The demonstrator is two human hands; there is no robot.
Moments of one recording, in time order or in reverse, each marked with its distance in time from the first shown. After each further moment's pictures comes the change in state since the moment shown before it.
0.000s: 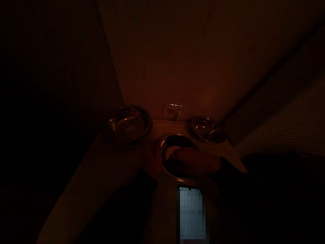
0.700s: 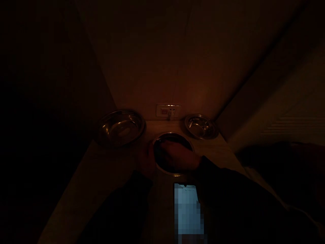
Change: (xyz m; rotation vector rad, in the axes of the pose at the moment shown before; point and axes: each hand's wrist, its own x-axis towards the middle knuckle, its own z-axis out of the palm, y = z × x) left_hand 0.000 -0.002 0.005 -0.041 0.019 0.041; right_hand 0.011 -0.002 0.011 0.058 0.212 0.122
